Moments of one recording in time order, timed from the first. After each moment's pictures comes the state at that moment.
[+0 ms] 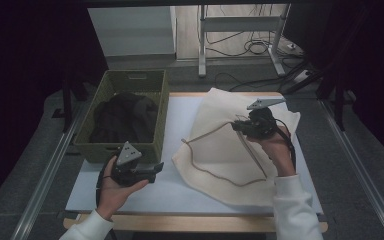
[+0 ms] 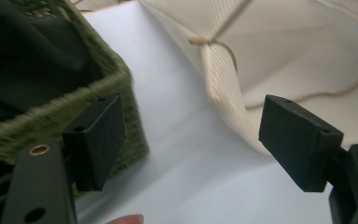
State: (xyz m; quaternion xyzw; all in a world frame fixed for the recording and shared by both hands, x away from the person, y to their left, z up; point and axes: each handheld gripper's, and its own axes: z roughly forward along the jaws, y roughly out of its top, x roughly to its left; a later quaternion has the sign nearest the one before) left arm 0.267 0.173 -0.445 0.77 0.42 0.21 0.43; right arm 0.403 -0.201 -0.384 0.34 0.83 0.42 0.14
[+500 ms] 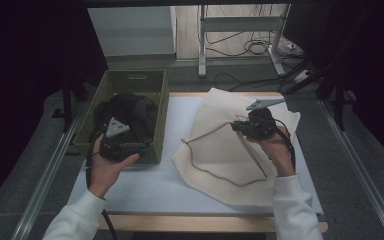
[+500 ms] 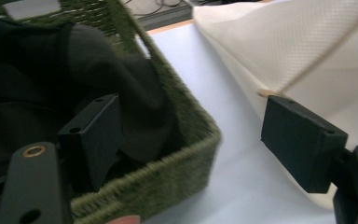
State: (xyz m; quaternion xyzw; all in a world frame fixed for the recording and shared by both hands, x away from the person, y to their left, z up) left arm 0.312 0.199 -0.407 0.73 0.49 0.25 0.41; right arm 0.403 -0.200 -0.385 0.34 0.83 0.41 0.14
